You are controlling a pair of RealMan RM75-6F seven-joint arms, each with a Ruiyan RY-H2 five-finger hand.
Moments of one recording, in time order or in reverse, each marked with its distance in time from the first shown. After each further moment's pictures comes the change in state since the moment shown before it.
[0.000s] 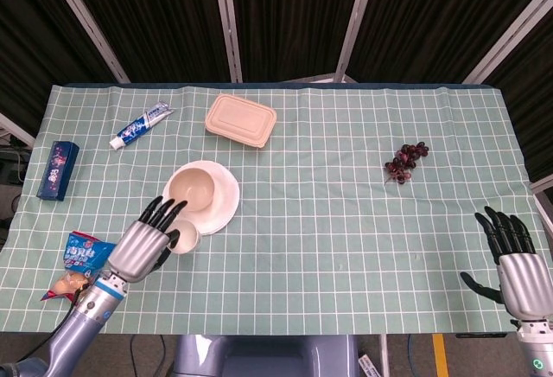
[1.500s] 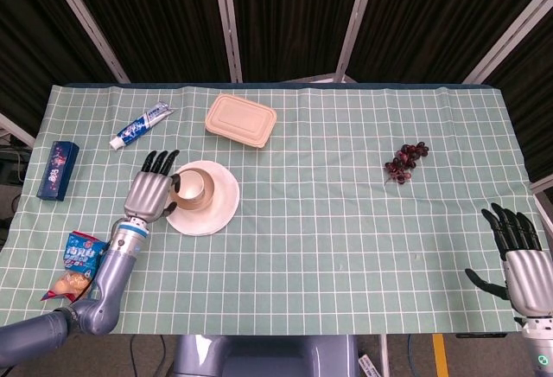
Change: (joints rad) left arm -0.142 -0.280 -0.325 0.430 -0.349 -0.180 0.004; right arm 0.008 0.009 0.013 0.014 0.029 -0.020 0.036
